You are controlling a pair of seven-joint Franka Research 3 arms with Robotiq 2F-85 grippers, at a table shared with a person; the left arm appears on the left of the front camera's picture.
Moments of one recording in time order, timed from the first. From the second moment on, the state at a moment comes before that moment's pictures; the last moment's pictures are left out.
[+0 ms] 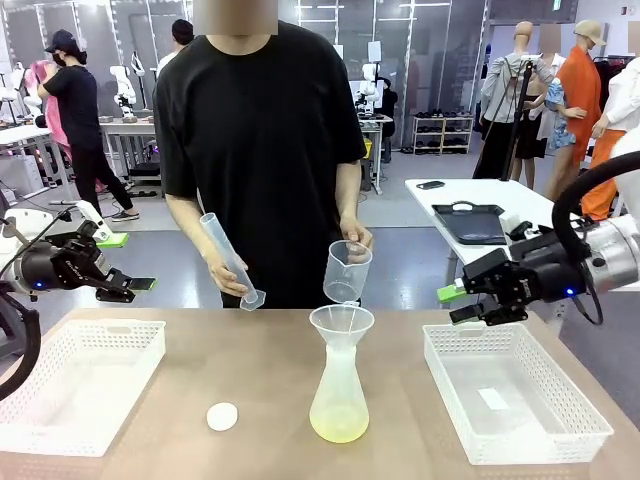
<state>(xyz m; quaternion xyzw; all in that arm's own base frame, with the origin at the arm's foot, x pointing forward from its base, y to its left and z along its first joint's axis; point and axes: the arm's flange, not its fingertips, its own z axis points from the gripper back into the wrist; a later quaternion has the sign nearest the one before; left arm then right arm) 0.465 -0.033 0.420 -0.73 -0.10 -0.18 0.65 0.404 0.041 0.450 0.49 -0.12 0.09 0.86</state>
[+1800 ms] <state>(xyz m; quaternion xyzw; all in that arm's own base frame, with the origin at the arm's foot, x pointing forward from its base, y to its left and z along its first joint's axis) 0.465 -0.033 0.420 -0.73 -0.10 -0.18 0.65 0.385 0.151 0.503 0.26 -0.16 0.17 0.94</state>
